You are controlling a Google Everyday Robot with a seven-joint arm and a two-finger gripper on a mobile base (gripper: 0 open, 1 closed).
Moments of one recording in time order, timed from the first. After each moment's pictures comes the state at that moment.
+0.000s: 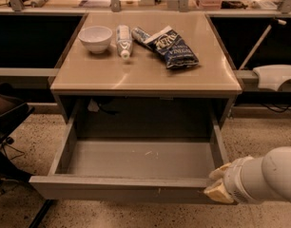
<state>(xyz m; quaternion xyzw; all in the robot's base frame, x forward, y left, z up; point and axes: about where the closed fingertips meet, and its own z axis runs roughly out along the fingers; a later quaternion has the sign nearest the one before) 0.377 -0.198 0.675 -0.44 0.87 0.03 0.22</state>
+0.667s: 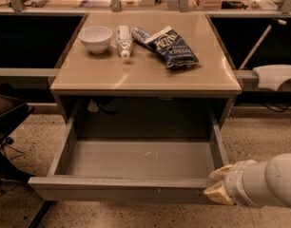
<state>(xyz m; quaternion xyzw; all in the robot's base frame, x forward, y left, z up) 0.373 -0.202 0.676 -0.43 0.87 0.03 0.23</state>
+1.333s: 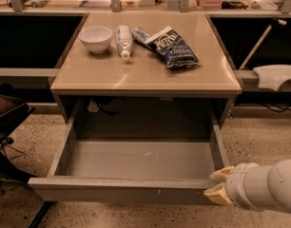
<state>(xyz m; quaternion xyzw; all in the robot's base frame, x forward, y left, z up) 0.370 -0.202 0.676 -0.43 0.87 0.02 0.25</state>
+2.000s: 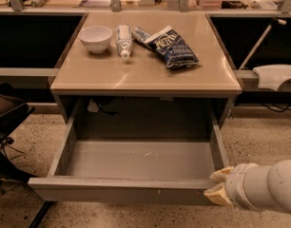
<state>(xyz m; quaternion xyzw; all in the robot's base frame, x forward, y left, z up) 0.370 -0.199 0.676 -0.43 0.87 0.02 0.25</state>
